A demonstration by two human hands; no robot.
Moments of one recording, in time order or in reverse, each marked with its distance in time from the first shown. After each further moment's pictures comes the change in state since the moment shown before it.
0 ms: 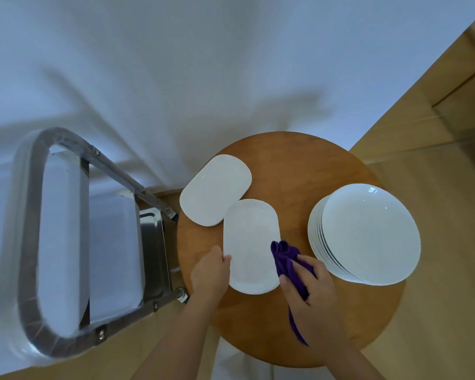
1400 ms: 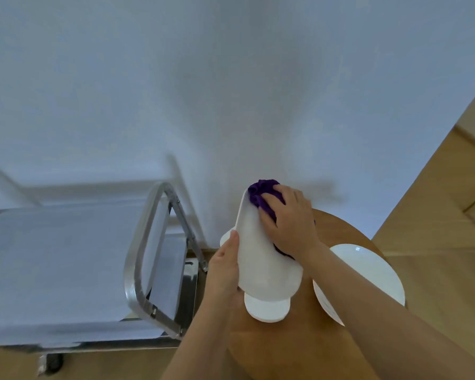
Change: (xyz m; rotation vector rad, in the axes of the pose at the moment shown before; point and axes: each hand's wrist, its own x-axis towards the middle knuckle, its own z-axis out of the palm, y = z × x) left_hand -0.199 0.082 -0.151 -1.534 0.110 0.011; right_hand 0.032 -0.162 -0.094 -0.302 0.312 -0.861
